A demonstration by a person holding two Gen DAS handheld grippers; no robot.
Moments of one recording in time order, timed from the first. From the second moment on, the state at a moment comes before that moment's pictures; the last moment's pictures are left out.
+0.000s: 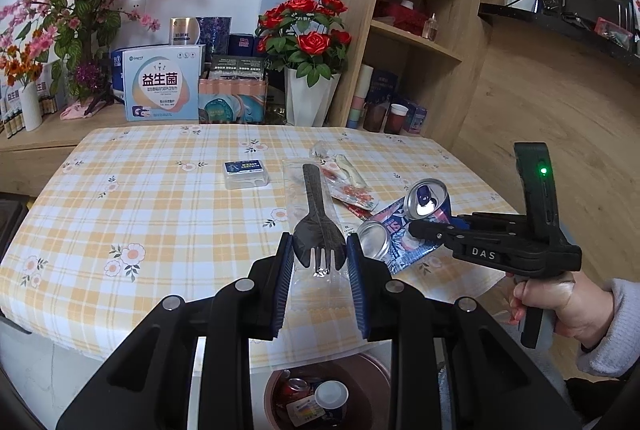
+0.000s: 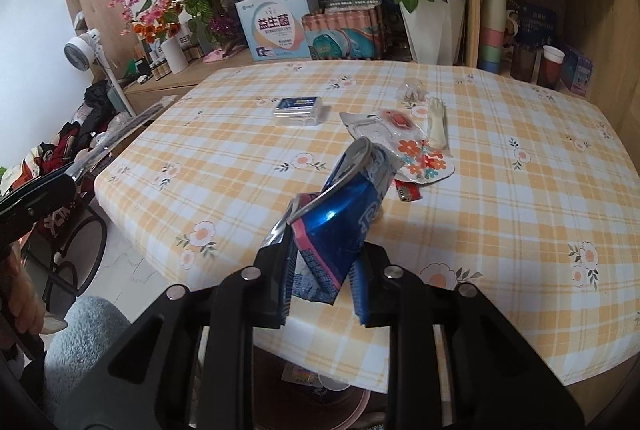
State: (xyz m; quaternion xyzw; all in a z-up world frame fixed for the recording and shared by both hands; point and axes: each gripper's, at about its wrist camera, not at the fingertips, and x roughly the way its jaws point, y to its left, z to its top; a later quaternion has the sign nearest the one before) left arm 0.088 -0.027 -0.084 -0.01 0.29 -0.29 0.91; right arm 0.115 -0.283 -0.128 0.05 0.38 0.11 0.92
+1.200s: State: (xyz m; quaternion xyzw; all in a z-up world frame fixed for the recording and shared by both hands) left arm 0.026 -0.002 -0.083 -0.04 0.29 -0.30 0.91; right arm 0.029 -0.217 -0.185 0.03 0.51 0.20 0.84
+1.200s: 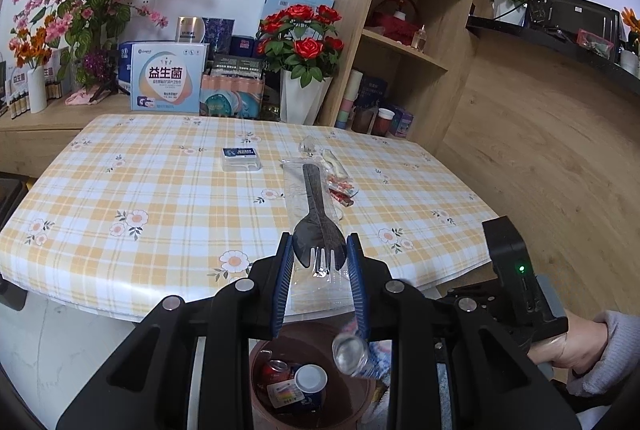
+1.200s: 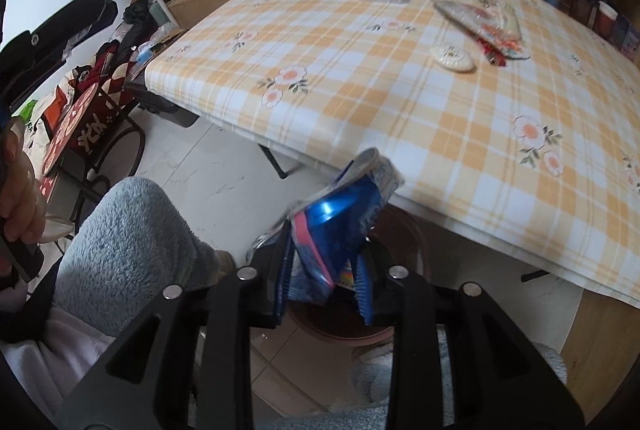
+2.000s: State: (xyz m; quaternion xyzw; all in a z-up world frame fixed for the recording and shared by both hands) left arm 0.026 -0.024 -0.101 -0.02 0.32 -0.33 0.89; right arm 0.030 -0.281 -0.097 0.04 0.34 0.07 0.94
